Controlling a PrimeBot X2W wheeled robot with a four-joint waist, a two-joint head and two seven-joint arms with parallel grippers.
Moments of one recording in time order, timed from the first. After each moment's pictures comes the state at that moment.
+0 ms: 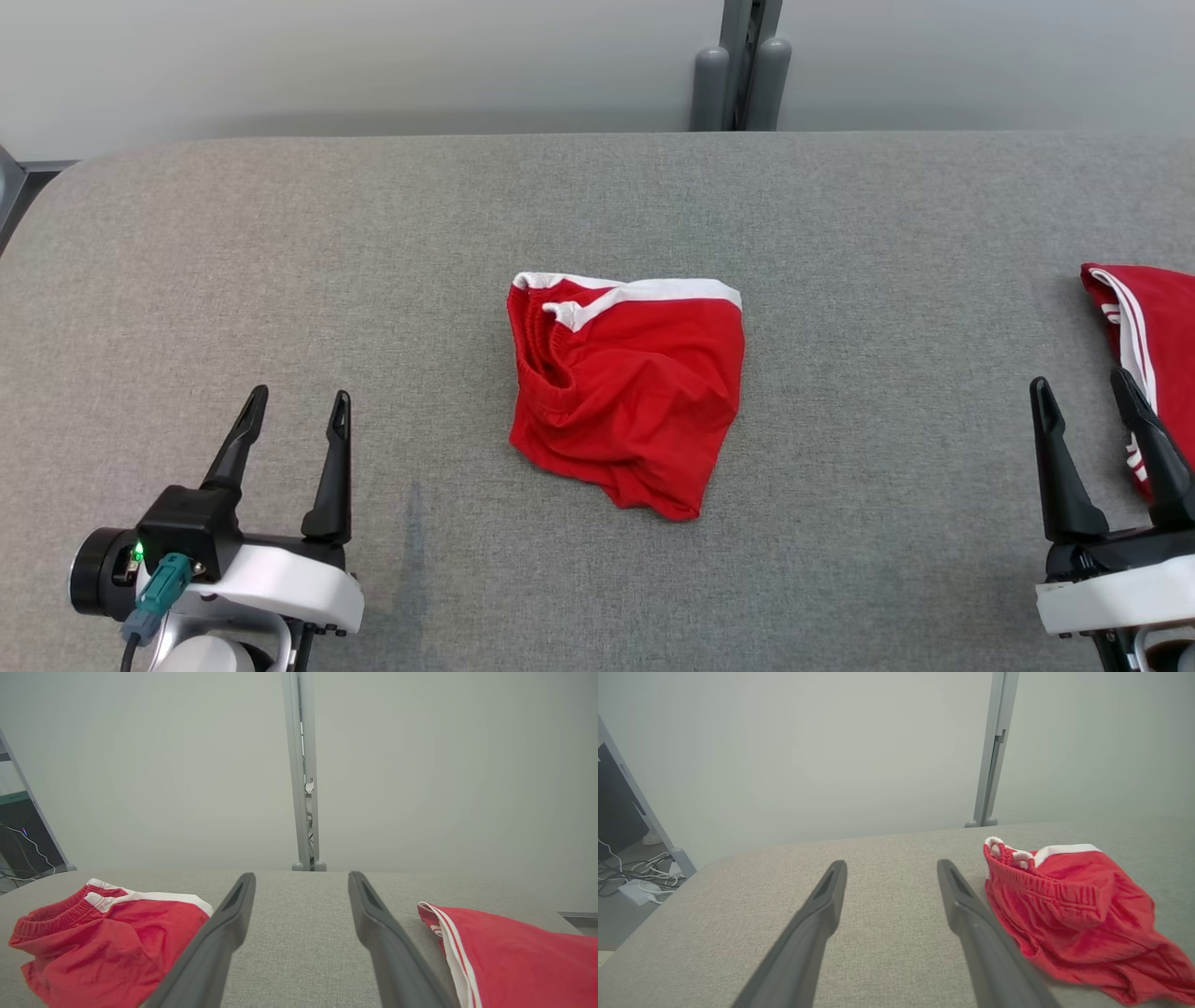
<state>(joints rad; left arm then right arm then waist) -0.09 0.30 -0.26 0.06 -0.35 0.17 -0.18 -0.01 -0.22 0.00 0.00 0.32 0.13 -0.23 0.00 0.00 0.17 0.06</state>
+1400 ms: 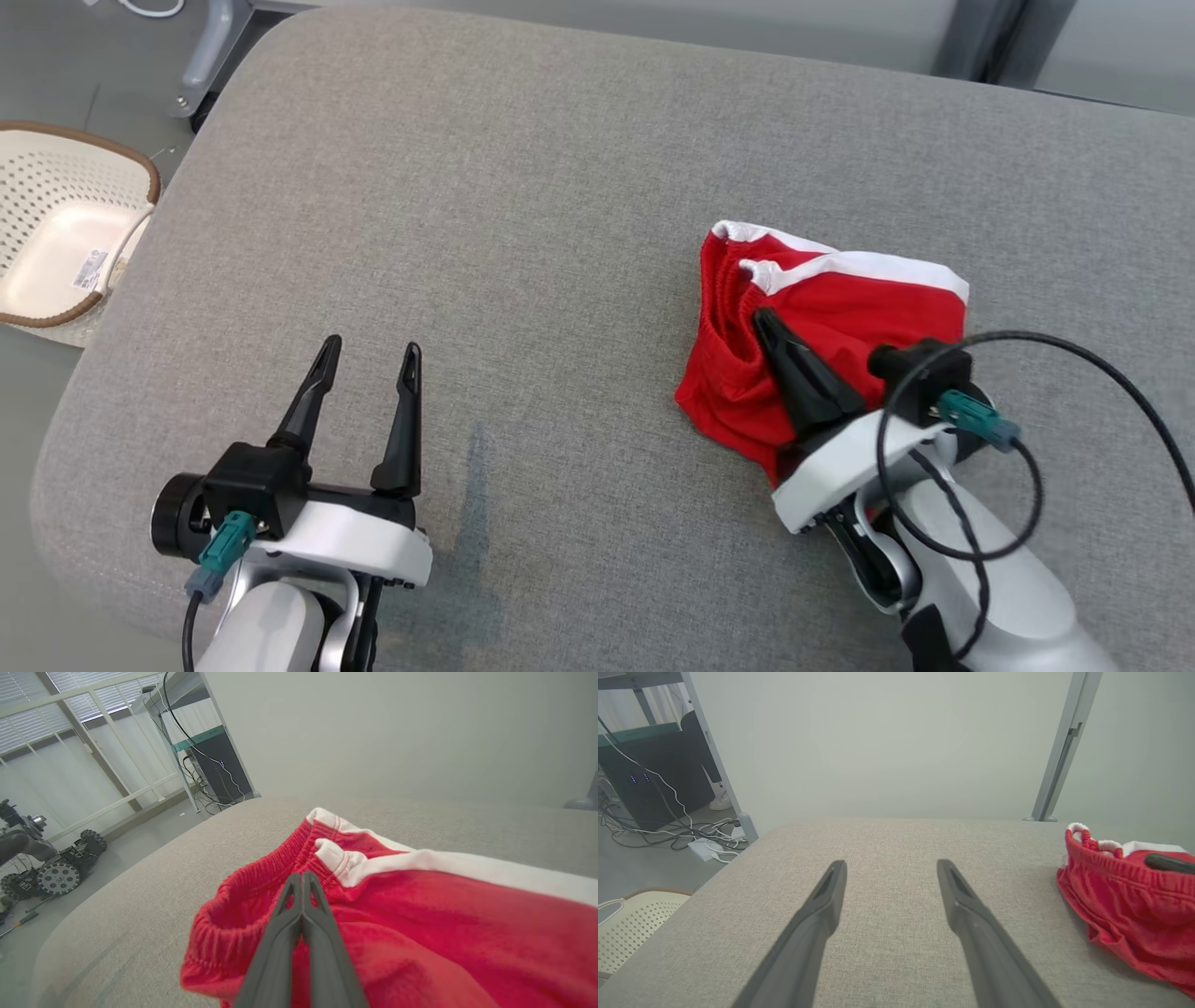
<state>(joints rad) -0.20 0.21 -0.33 0.14 -0.37 0.14 -0.24 -0.49 -0.09 0.46 0.50 0.43 0.13 -0.24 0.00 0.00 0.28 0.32</state>
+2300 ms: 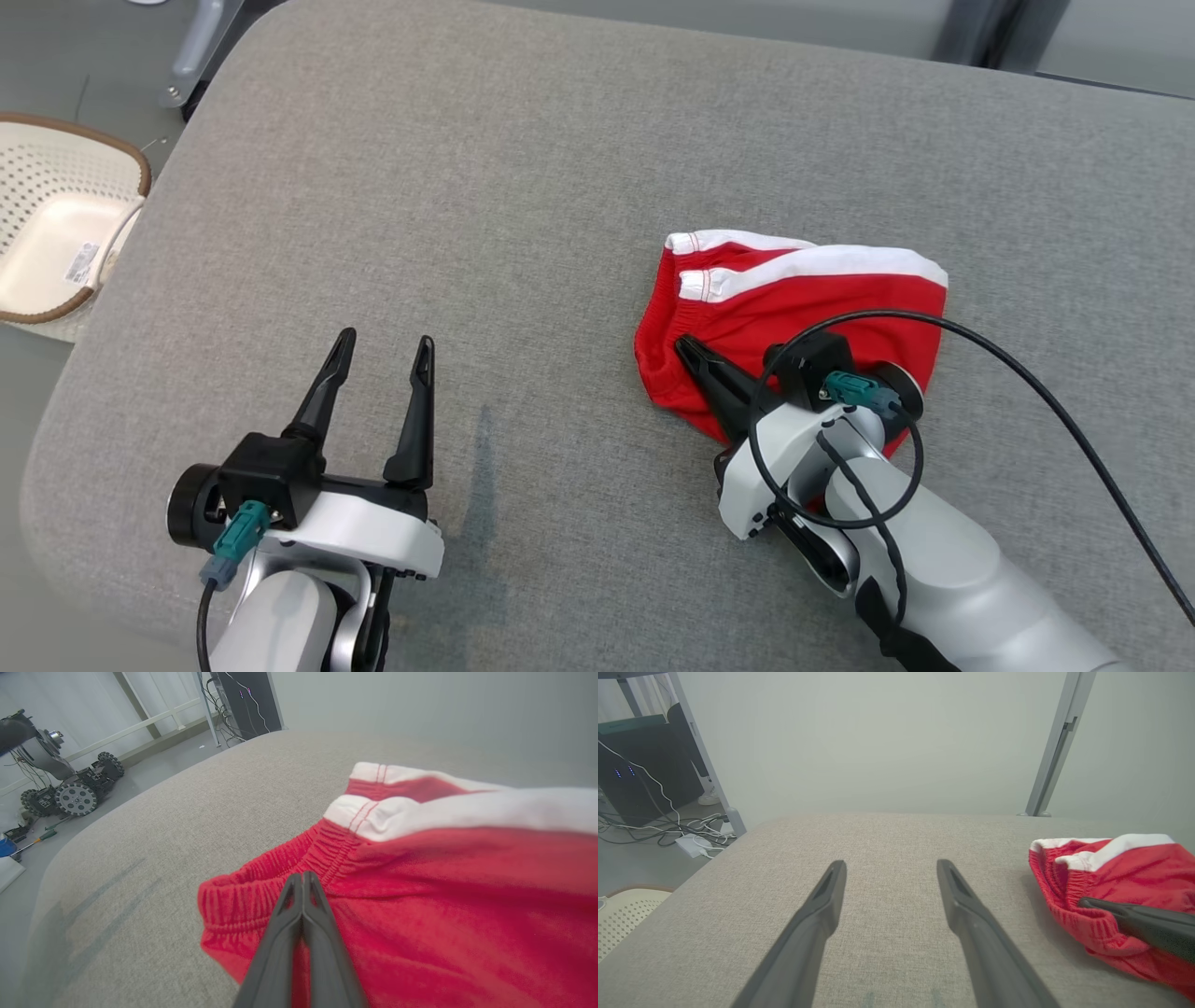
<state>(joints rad) -0.23 0.18 -0.32 0.20 -0.36 0.12 -0.26 -0.71 -0.05 0.79 0.82 0.53 0.13 -0.26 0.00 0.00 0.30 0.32</state>
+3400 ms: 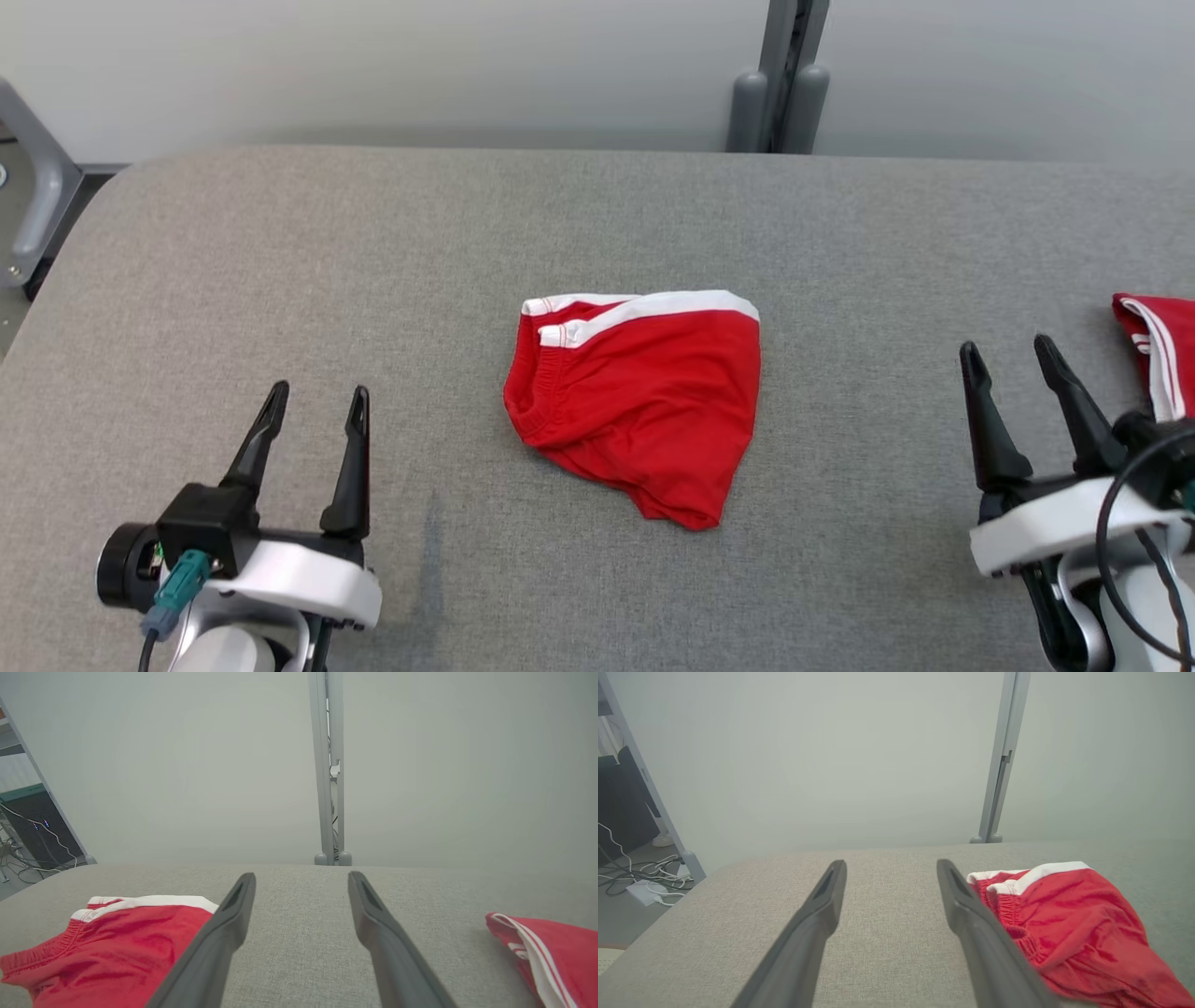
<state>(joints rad) -0.13 0.26 -0.28 0.13 -0.36 0.14 -0.23 -0.21 -0.16 0.06 0.24 0.29 0.13 -0.19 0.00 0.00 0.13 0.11</state>
